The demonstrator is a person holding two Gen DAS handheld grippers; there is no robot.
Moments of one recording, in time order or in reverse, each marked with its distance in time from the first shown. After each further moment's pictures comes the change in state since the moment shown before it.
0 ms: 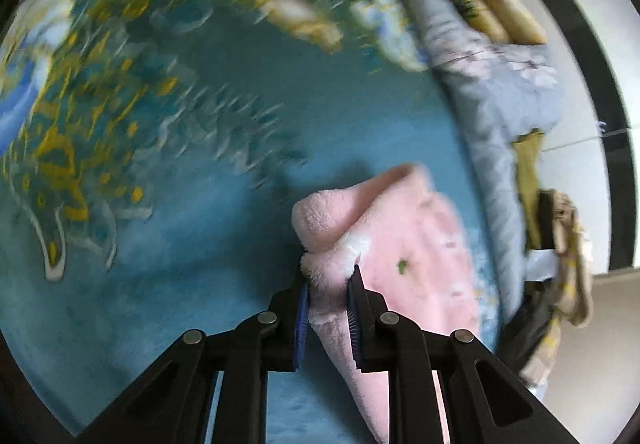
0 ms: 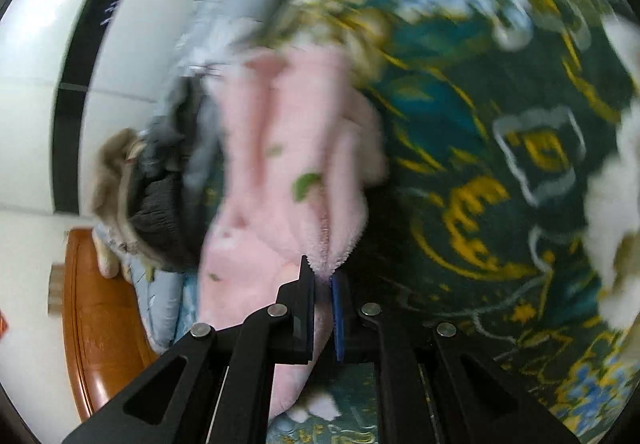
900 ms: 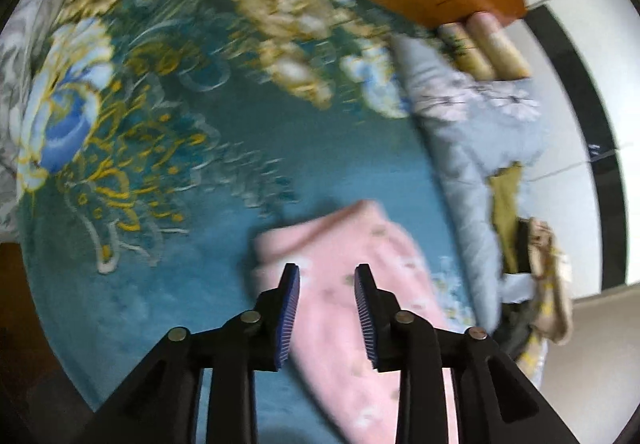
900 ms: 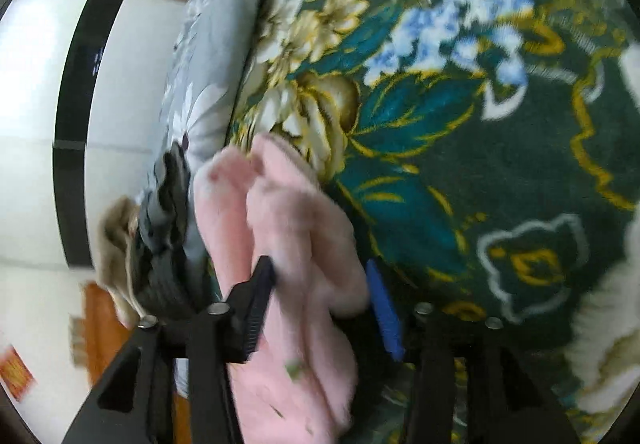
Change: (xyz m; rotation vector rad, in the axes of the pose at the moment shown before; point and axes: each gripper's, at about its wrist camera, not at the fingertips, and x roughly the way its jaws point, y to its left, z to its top) left arm -0.057 -0.017 -0.012 -0.027 -0.107 -0.024; right arm 0.015 -0.062 0.059 0.235 -0.072 0.028
